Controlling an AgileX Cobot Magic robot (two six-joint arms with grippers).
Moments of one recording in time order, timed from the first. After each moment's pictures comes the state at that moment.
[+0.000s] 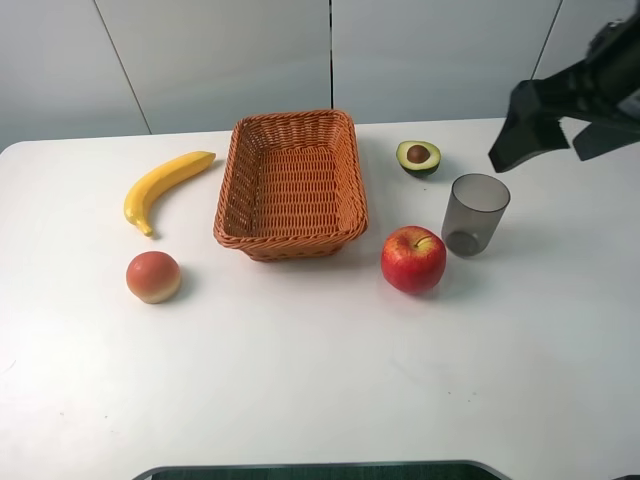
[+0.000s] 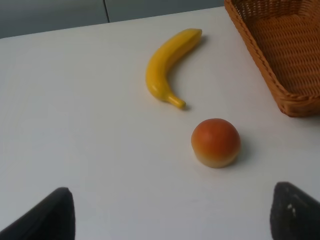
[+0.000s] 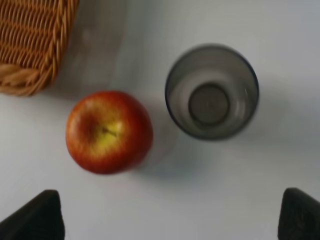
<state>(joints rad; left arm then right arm) -0.05 0.00 -0.51 -0.02 1.09 0.05 0.28 1.37 -1.01 0.14 0.95 -0.04</state>
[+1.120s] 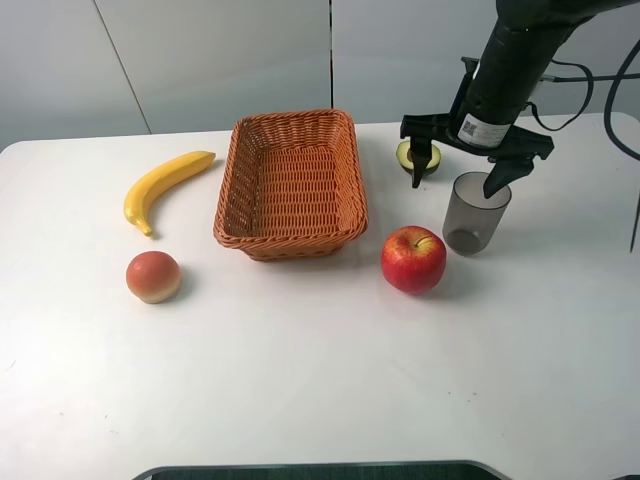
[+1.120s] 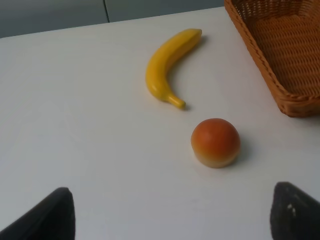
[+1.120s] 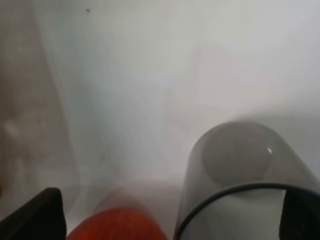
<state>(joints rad) -0.05 0.00 -0.51 -0.02 1.09 0.05 0.31 1.95 -1.32 0.07 0.93 0.44</state>
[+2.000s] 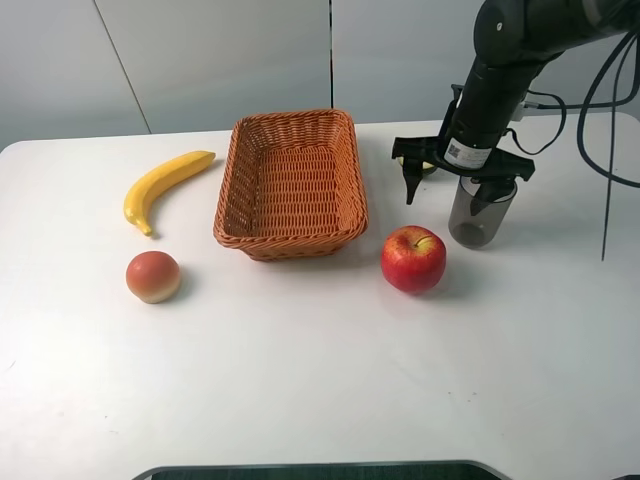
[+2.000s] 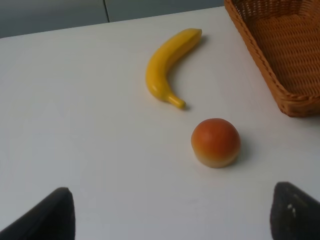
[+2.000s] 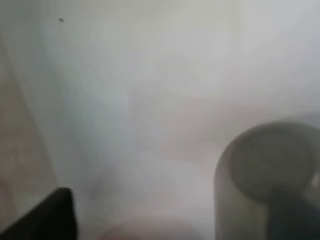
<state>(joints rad) -0.05 0.00 -0.51 -0.02 1.09 0.05 0.32 2.04 -1.33 0.07 0.86 0.49</state>
